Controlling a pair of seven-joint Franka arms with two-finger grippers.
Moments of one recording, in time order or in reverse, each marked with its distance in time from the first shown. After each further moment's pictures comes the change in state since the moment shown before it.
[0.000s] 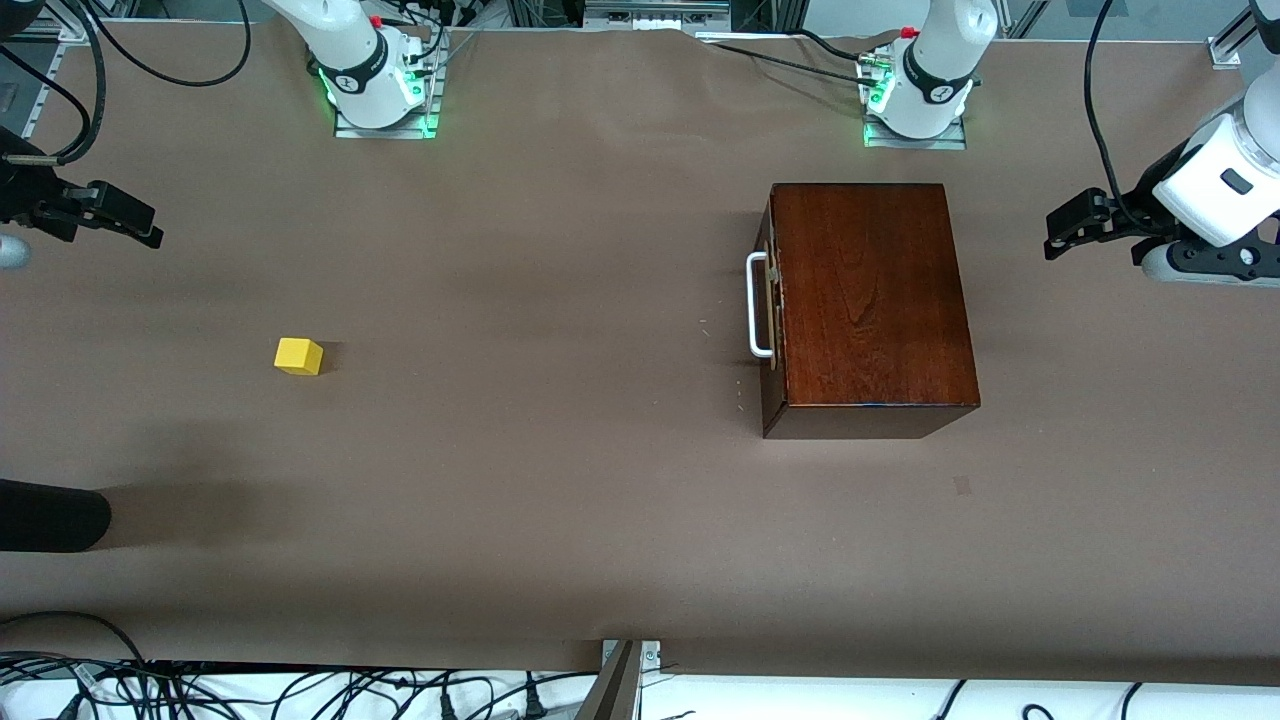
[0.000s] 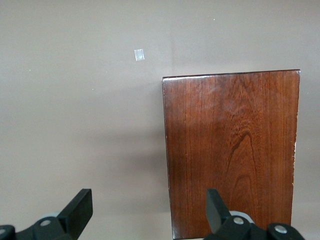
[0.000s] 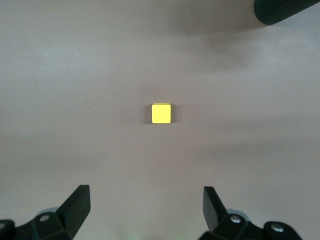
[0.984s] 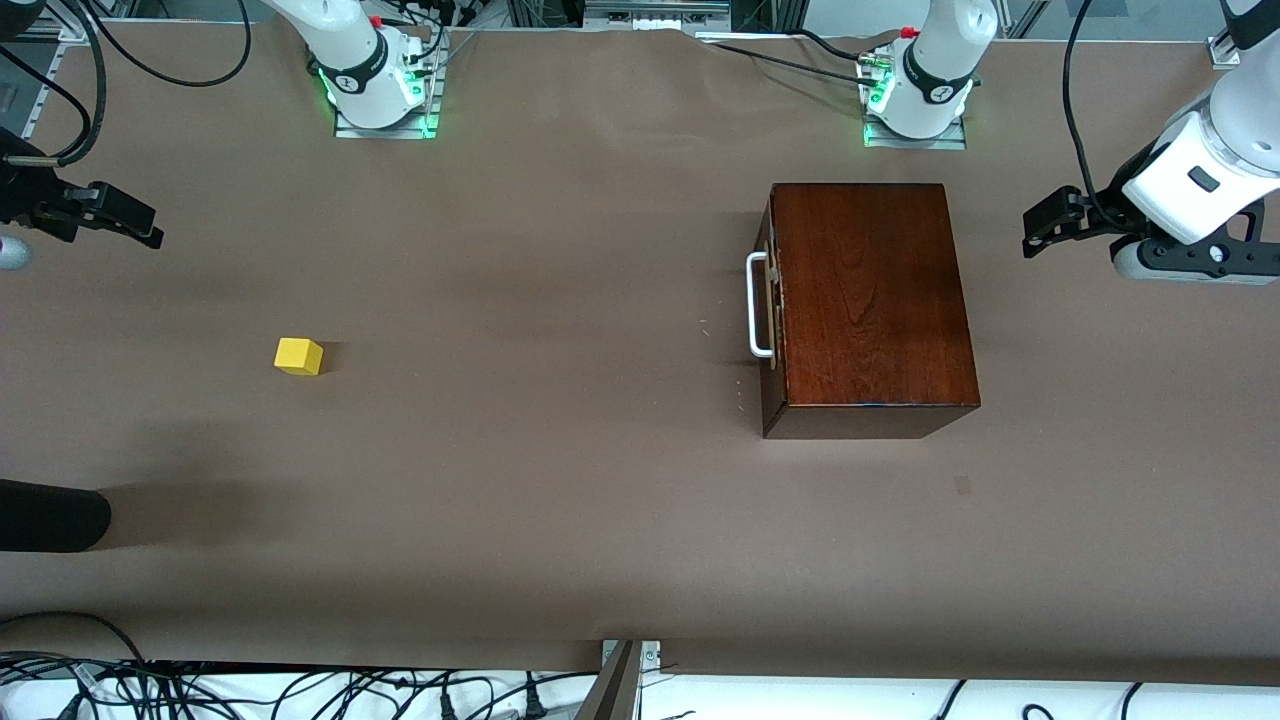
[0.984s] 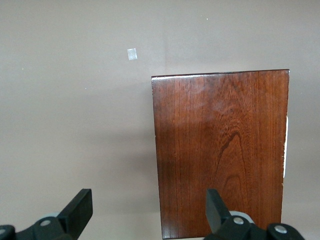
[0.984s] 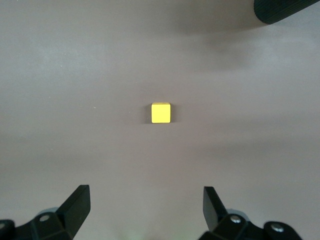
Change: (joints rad) left arm -0.005 0.000 -0.038 0.000 0.000 0.000 -0.046; right arm -0.001 0.002 -0.002 0.000 0.000 -0.001 0.000
